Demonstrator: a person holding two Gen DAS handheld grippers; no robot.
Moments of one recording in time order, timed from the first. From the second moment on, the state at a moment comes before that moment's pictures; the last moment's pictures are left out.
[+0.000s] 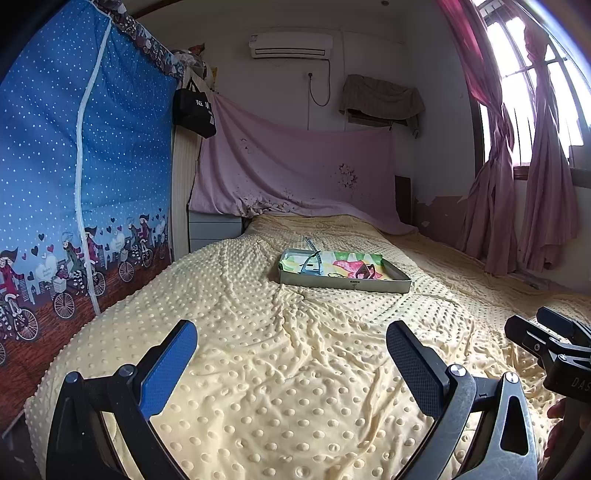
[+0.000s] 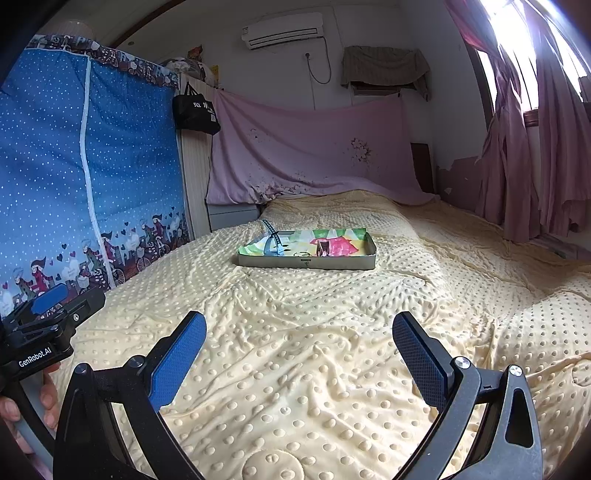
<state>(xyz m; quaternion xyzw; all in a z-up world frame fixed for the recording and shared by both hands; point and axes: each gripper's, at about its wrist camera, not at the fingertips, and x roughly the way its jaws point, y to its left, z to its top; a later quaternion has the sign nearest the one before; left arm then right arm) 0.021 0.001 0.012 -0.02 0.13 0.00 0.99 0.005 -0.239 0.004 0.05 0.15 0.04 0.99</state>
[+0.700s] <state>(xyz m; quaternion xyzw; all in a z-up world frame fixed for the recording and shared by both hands) 0.019 -0.002 0.014 -0.02 0.13 0.00 0.99 0.004 -0.239 0.006 0.05 0.15 0.04 0.99</state>
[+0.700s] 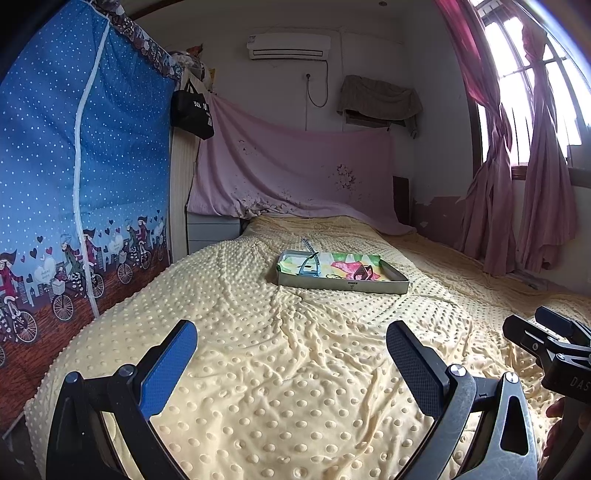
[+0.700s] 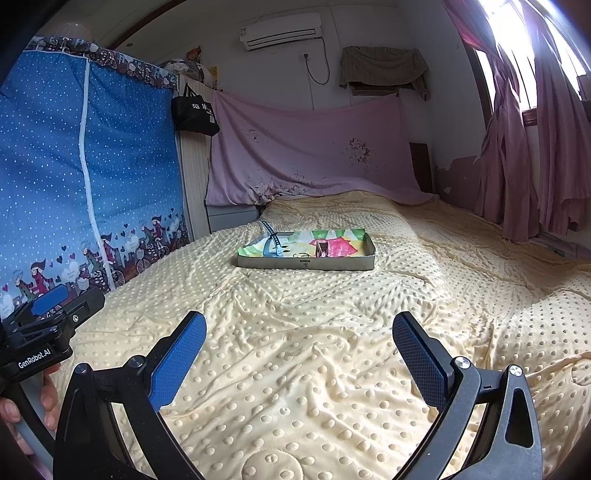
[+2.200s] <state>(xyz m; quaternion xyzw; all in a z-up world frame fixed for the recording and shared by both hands) 0.019 -0.001 0.013 -0.02 0.13 0.00 0.99 0.004 -0.240 0.006 0.06 0.15 0.03 0.99</state>
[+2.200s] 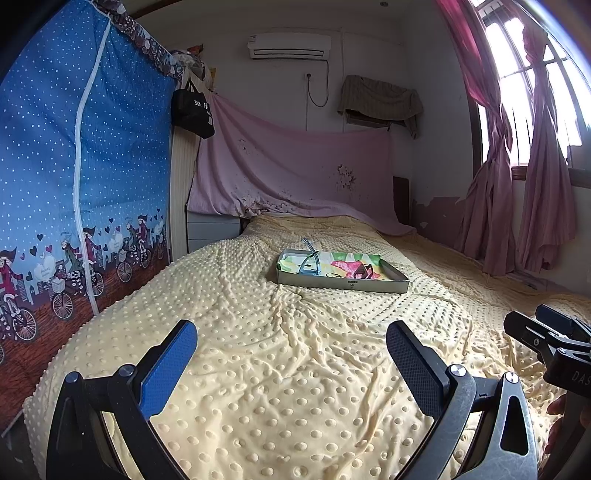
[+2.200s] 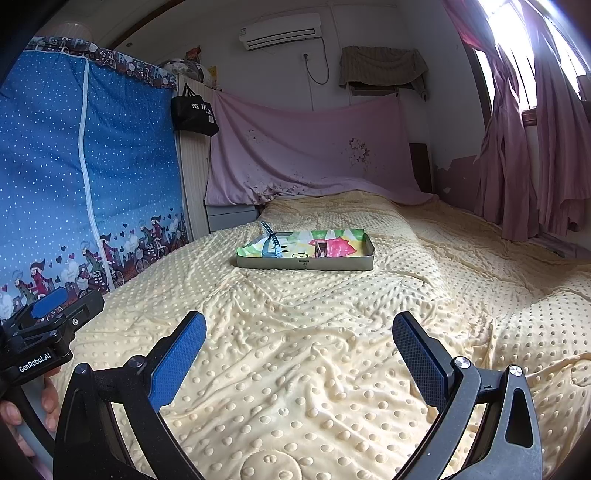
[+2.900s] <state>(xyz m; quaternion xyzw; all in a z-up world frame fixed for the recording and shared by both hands) 0.018 -0.001 0.010 -0.02 0.13 -0.01 0.99 0.005 -0.239 0.004 0.06 0.15 0.03 0.99</state>
